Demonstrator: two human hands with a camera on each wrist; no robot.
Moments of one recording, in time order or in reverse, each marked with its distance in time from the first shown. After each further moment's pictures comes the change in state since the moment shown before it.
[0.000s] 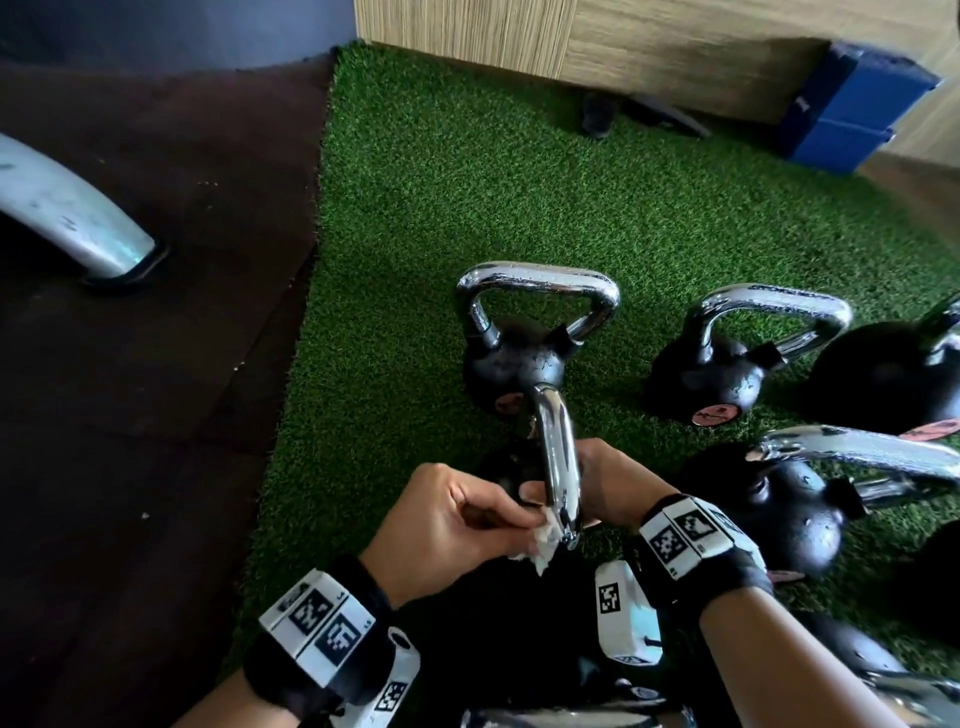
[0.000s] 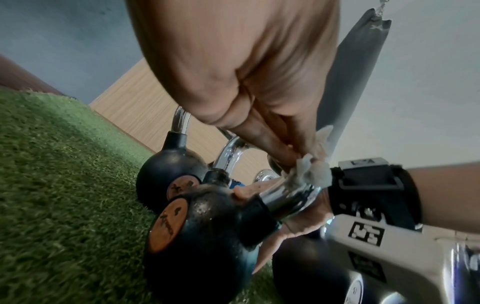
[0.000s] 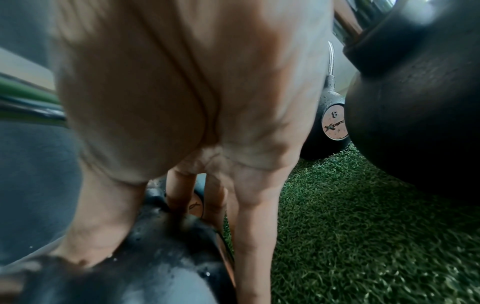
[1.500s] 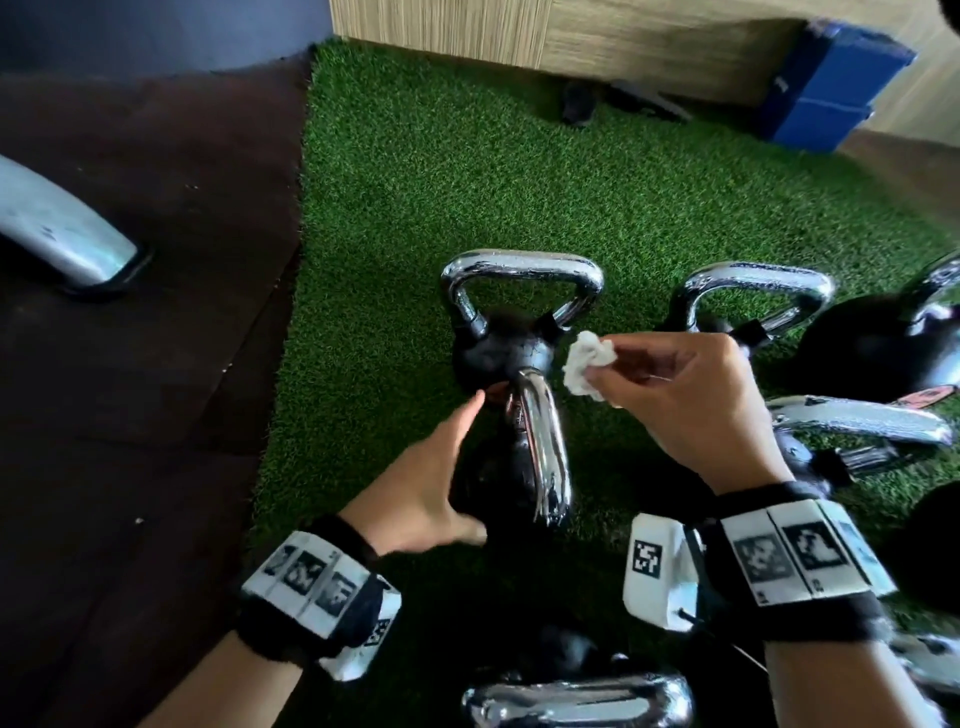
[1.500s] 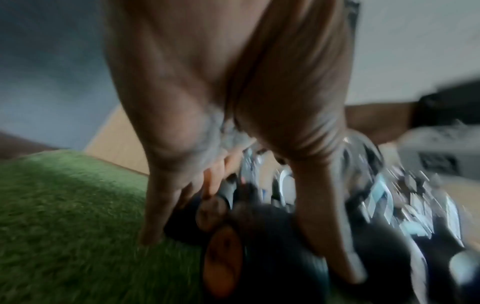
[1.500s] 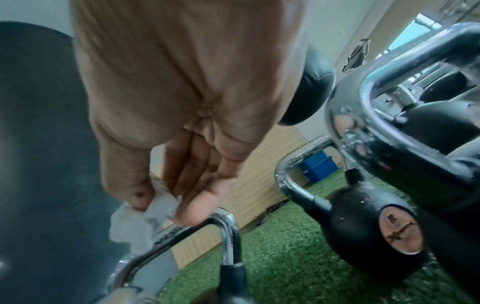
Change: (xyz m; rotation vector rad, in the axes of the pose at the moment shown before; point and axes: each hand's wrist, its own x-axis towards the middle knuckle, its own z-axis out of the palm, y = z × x) left_hand 0.020 -0.004 -0.028 0.575 -0.192 -0.280; right_hand -0.068 -0.067 -0.039 -0.093 0.699 -0.450
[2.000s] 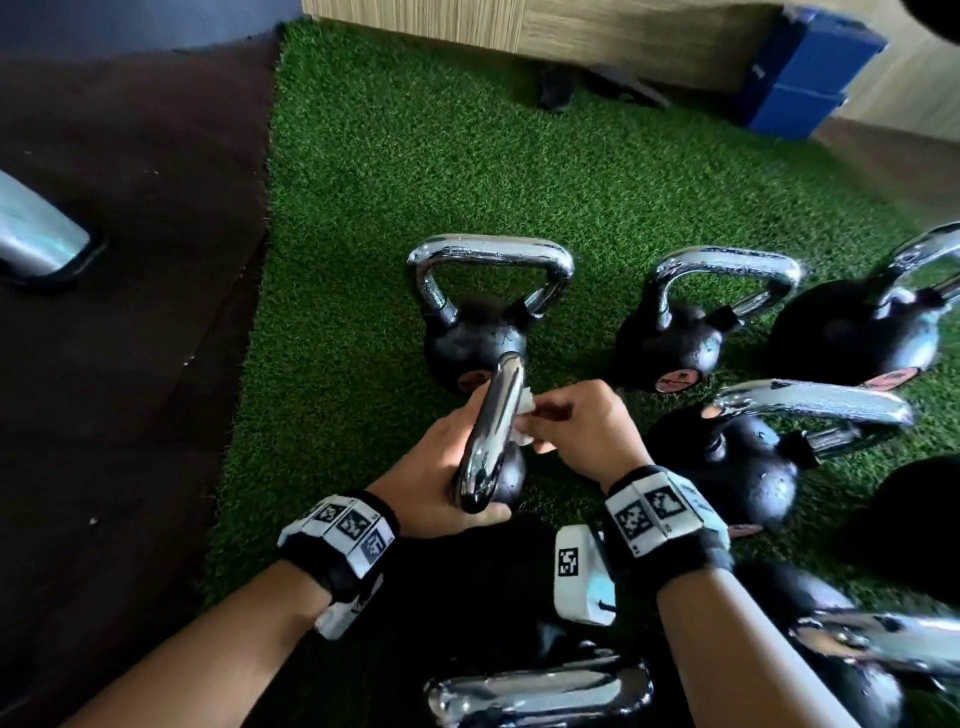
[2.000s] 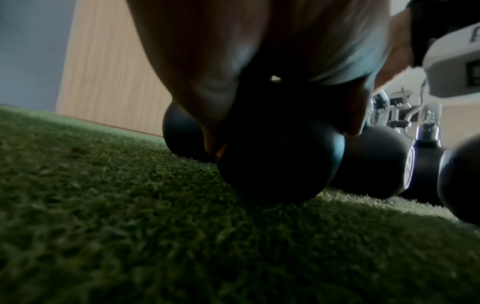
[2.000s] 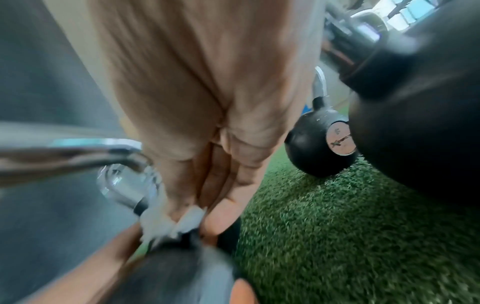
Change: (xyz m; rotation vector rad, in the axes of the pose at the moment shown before) left_hand 0.051 -0.016 0.040 -0.172 0.117 0.503; right_hand -0.005 0.075 0.057 -0.104 -0.236 0.319
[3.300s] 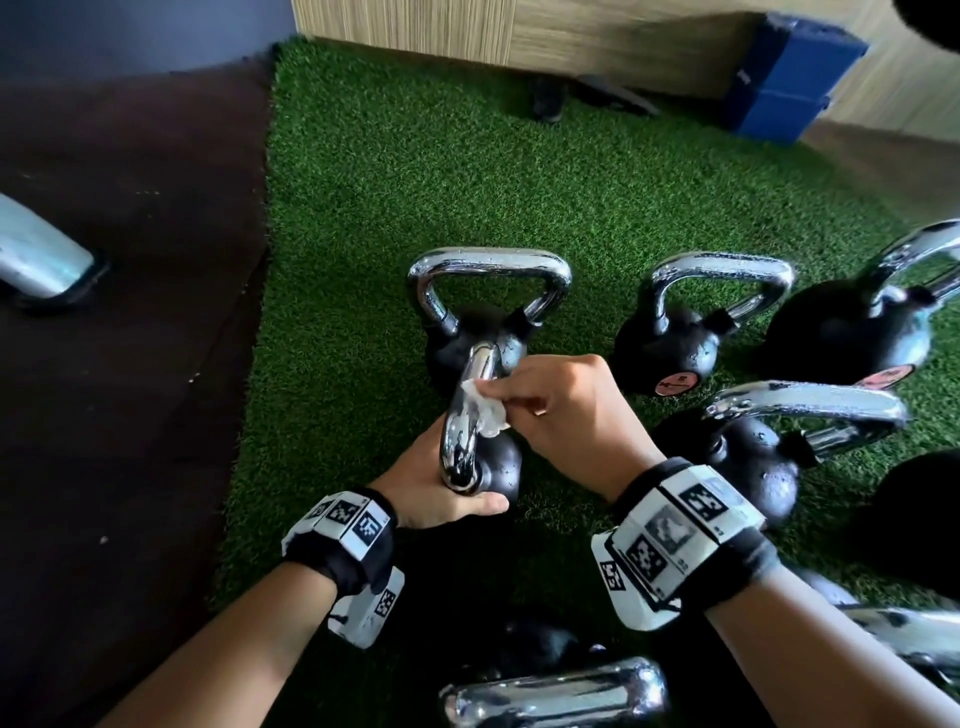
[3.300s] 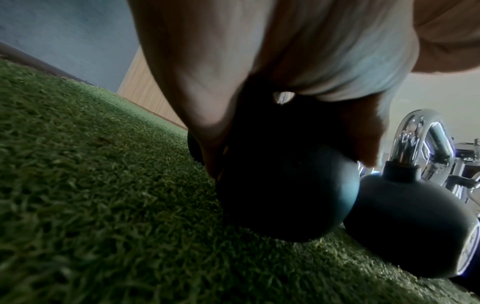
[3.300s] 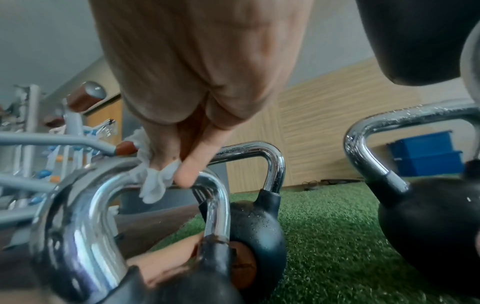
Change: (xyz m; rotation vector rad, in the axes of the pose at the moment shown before) left_hand -0.004 -0.009 -0.010 -0.076 0.018 -0.400; right_hand -0.020 -0.065 -0.015 -0.247 0.120 -0.663
